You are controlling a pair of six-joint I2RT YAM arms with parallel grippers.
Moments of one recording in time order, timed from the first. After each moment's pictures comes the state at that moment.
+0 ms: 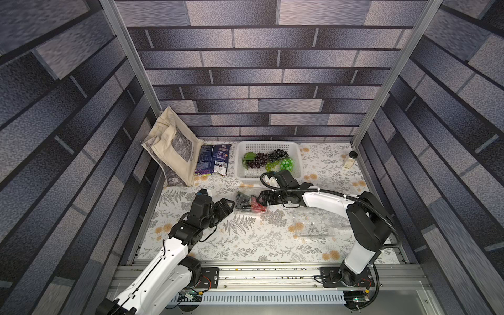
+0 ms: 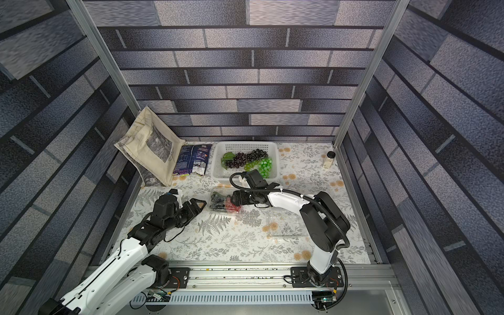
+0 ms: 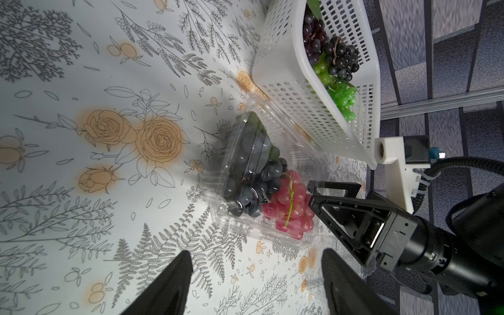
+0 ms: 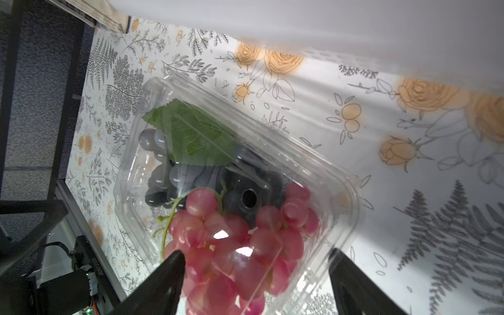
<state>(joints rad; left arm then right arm) -0.36 0.75 0.46 -0.35 0.22 -0.96 0.72 1.75 1.08 -0.22 -0.34 0.48</state>
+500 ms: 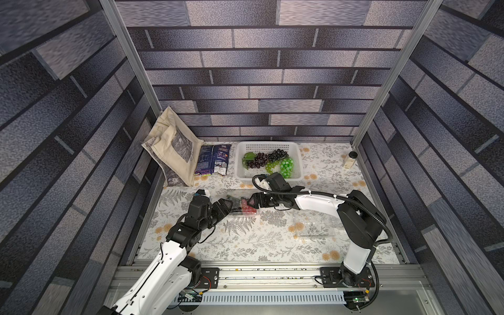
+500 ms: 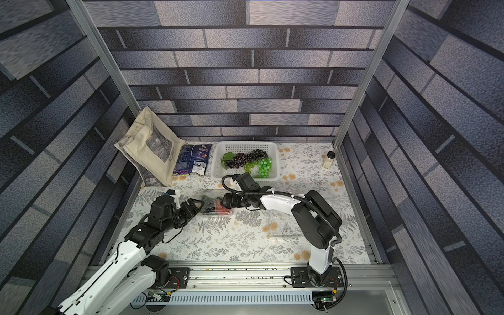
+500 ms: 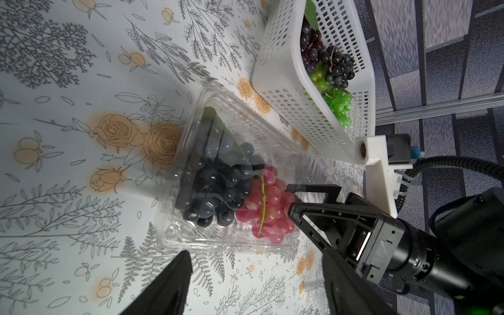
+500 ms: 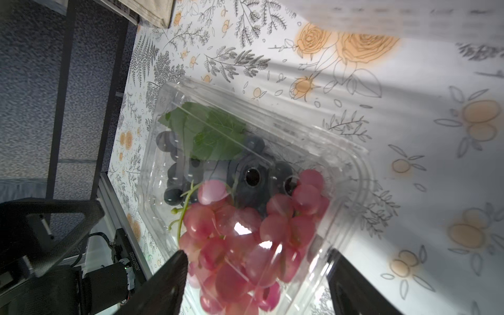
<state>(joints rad) -0.34 0.71 0.46 -0.38 0.22 -0.96 0.81 1.82 1.10 -0.10 -0.39 0.59</state>
